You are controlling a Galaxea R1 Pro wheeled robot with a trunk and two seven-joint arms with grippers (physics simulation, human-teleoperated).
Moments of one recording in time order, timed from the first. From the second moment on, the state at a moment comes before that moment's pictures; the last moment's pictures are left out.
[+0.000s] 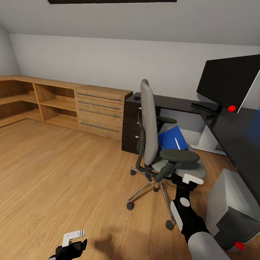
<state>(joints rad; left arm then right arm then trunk) -0.22 -0.08 0.06 -0.74 0.18 0.12 0.04 -0.70 0.01 0.00 -0.64 -0.06 -0.32 -0.38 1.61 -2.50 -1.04</state>
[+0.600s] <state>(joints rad) -0.22 -0.08 0.06 -0.74 0.18 0.12 0.04 -0.70 0.01 0.00 -0.64 -0.06 -0.32 -0.38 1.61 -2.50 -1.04</state>
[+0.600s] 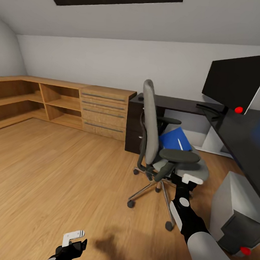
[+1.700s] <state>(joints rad) -0.22 -0.08 0.06 -0.74 0.18 0.12 0.04 -0.70 0.01 0.00 -0.63 -0.06 -0.32 -0.38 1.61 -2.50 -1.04</state>
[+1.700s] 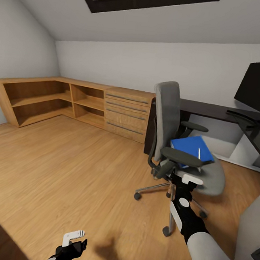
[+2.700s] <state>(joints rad) -0.22 -0.08 0.06 -0.74 0.18 0.12 0.04 -0.70 0.01 0.00 -0.63 -0.06 -0.32 -0.38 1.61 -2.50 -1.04</state>
